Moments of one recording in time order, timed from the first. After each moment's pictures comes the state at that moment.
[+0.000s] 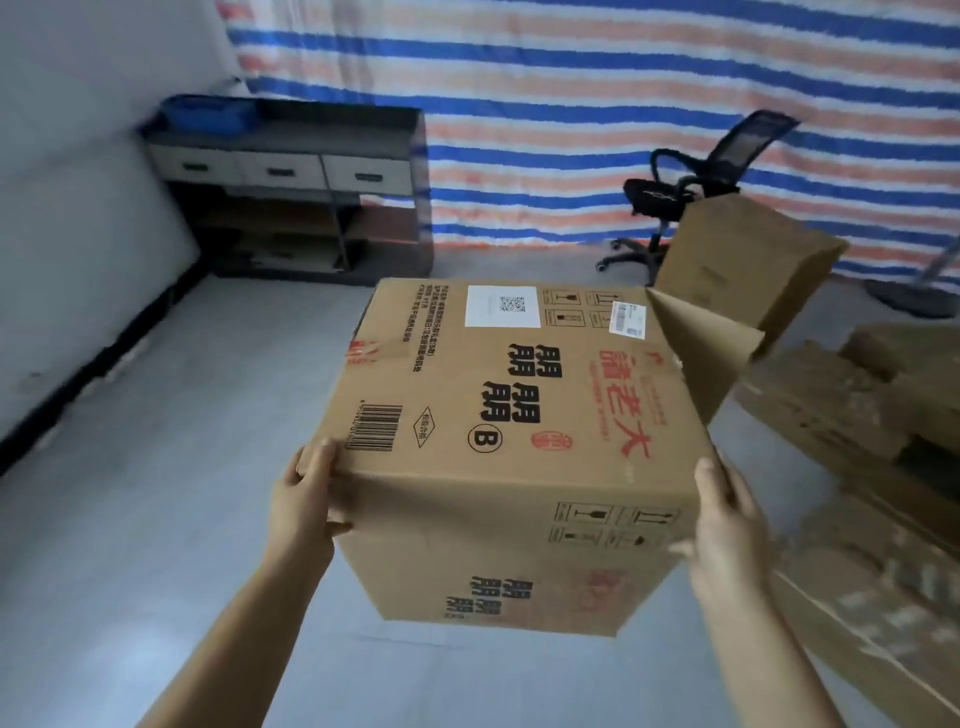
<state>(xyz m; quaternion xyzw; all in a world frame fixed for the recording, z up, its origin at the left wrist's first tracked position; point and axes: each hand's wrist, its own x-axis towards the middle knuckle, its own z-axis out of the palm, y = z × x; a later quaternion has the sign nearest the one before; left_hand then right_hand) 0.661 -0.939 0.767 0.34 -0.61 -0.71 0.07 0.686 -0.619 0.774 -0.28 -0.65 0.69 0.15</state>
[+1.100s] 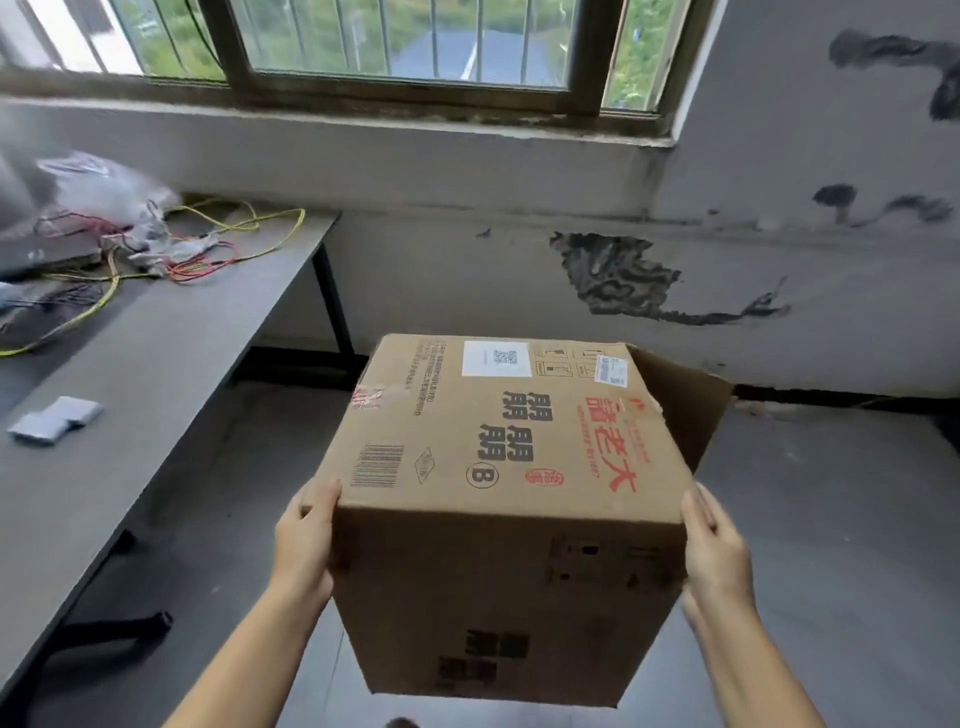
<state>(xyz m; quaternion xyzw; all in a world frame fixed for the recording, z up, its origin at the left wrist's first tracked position) 0.924 -1.435 0.737 0.67 -0.18 -0.47 0.54 0.601 -1.423 0.720 0.20 -0.68 0.57 -0.41</state>
